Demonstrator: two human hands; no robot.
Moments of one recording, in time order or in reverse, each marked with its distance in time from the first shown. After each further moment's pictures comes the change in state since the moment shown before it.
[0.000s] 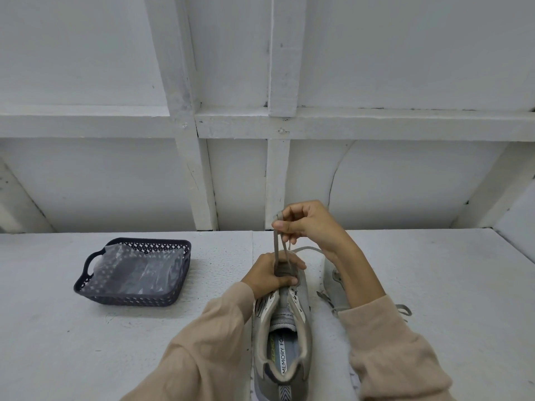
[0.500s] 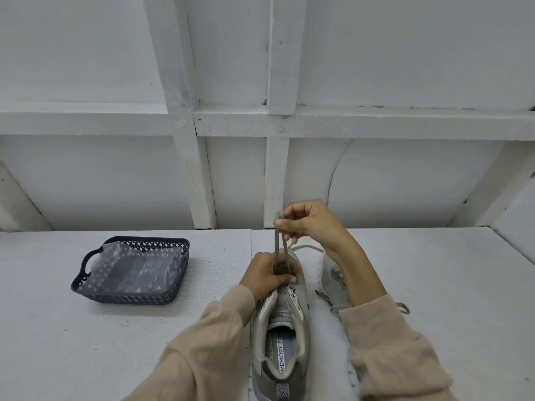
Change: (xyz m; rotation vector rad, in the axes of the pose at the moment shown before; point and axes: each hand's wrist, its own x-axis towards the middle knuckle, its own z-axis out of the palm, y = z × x) left_hand -0.004 0.002 0.003 0.048 0.082 -0.053; right_hand 0.002 0.005 -0.005 -0.023 0.032 -0.002
